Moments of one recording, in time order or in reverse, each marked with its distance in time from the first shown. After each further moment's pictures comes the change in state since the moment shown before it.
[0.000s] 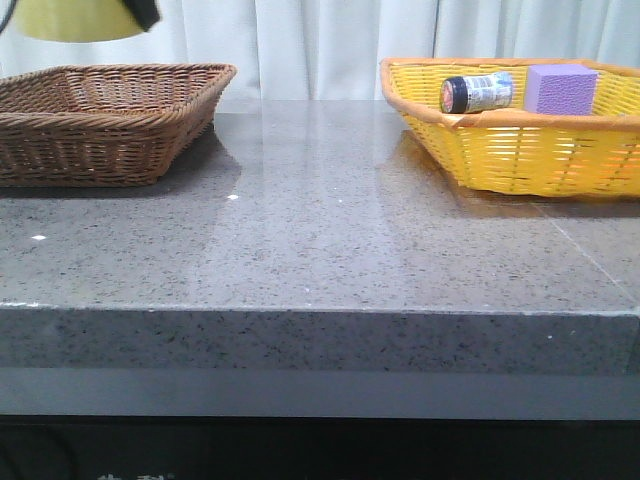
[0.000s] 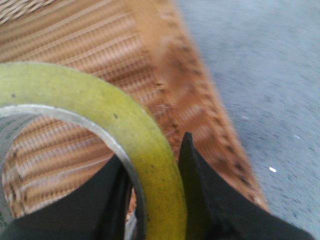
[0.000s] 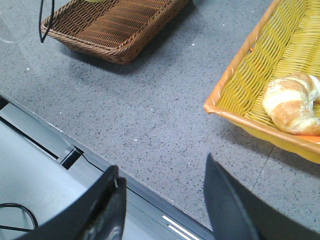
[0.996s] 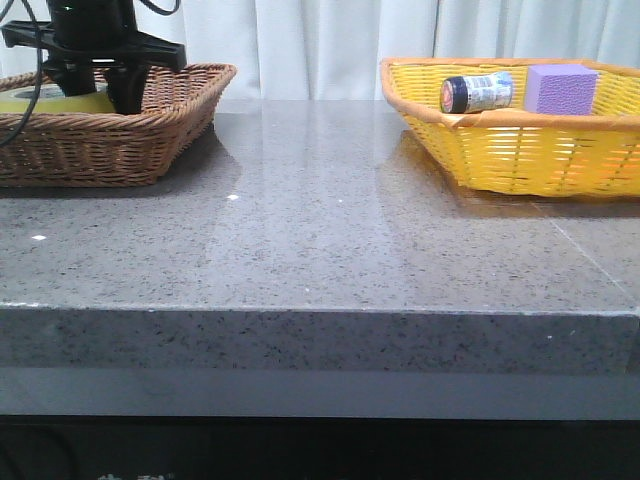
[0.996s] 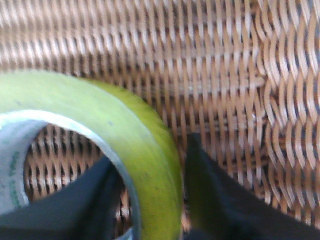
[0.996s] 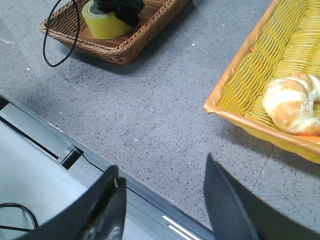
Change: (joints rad) left arm 0.055 0.213 -0.006 0.059 -0.018 -0.158; right arm 0.000 0.000 0.000 0.000 0.000 0.000
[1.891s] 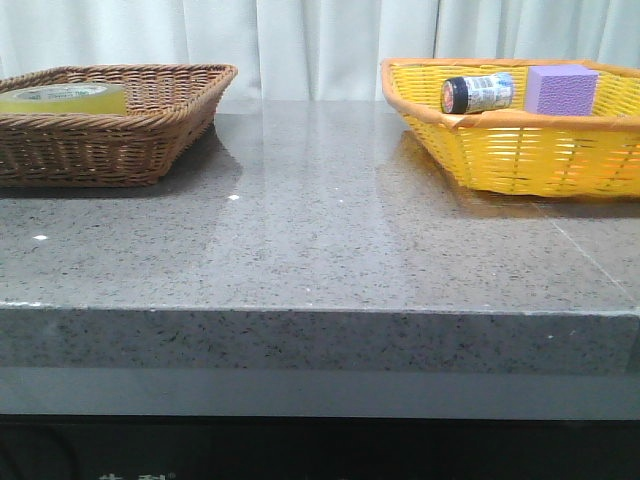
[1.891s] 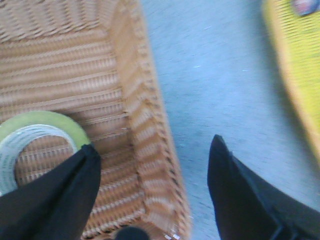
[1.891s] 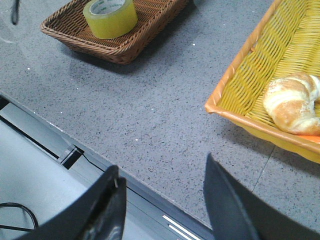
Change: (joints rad) left arm 0.000 -0.376 -0.009 -0.326 0.010 0.153; right arm 0.000 0.000 0.000 0.000 0.000 0.002
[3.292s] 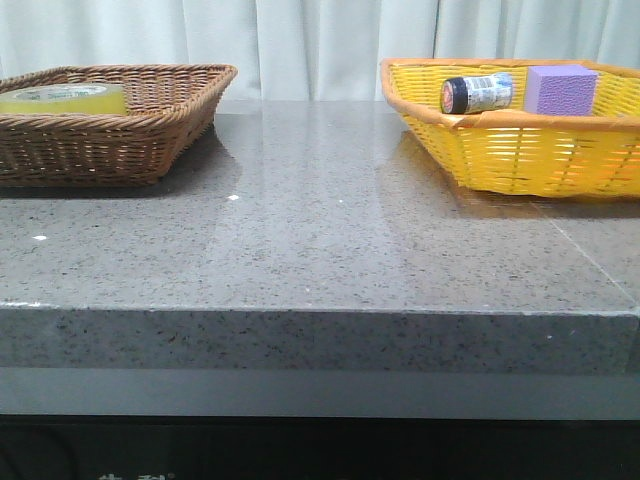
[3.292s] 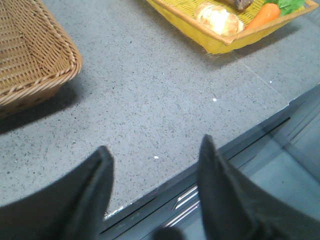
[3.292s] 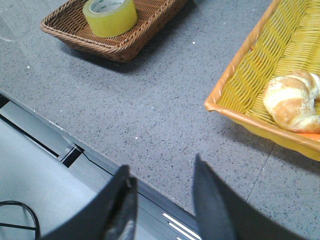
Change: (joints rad) left arm -0.306 -1.112 1.400 -0.039 -0.618 0.113; right arm 0.000 0.000 0.000 0.000 0.011 0.000
